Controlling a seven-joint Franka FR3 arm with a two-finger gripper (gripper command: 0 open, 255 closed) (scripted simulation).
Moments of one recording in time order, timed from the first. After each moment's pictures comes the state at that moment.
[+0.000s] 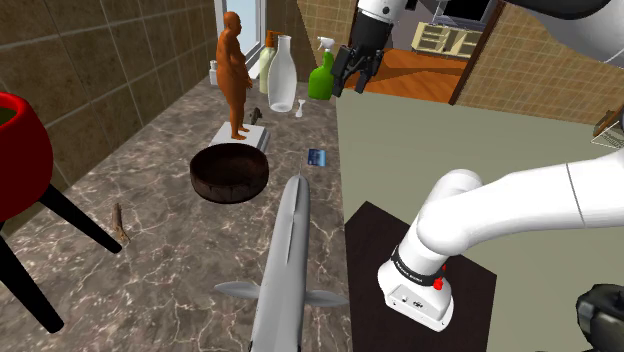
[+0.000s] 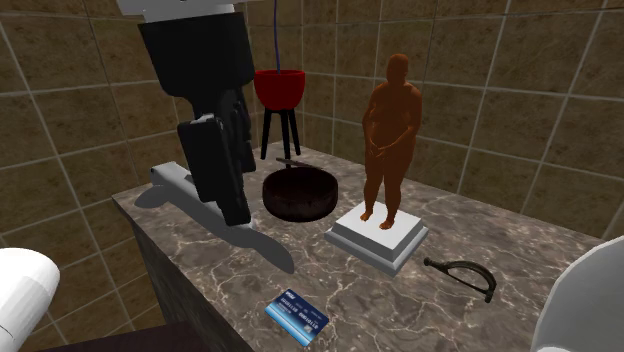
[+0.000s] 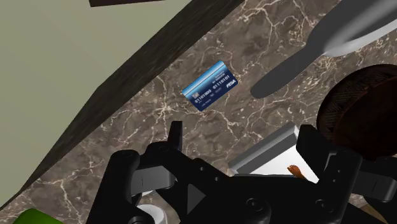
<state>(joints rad) 0.00 -0.80 -0.06 -2.26 0.04 1.58 0.08</state>
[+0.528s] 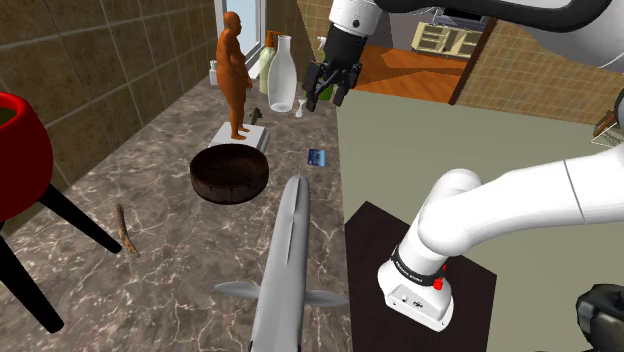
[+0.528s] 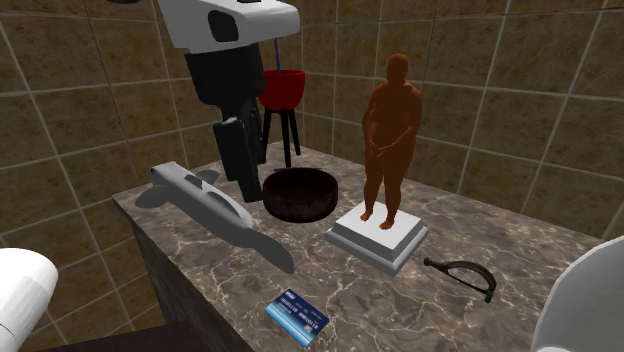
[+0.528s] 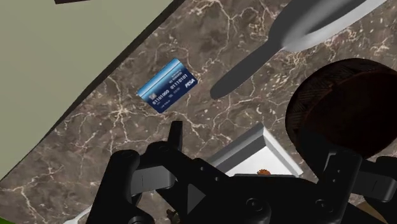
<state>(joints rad) 0.02 -0.77 0.08 -2.30 0.11 1.68 0.23</state>
